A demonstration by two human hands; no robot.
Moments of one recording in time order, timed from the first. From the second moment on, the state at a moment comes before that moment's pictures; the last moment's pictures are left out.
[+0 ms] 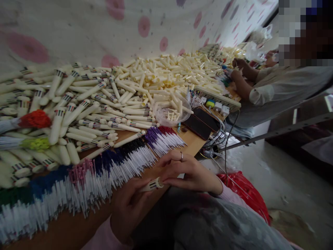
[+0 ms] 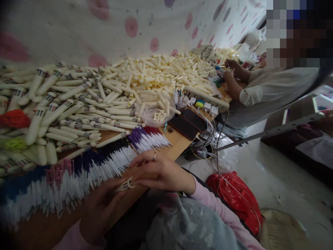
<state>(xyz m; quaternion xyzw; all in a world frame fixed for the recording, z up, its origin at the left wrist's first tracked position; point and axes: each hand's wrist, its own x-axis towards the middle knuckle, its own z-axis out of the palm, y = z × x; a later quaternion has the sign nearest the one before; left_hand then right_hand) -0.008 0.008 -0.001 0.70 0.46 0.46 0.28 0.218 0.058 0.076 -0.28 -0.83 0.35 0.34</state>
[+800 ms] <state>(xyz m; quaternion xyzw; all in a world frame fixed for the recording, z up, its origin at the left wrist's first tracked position) -0.006 0.005 0.002 0.71 0.43 0.49 0.27 0.220 0.060 0.070 -0.27 -0.84 0.36 0.29</state>
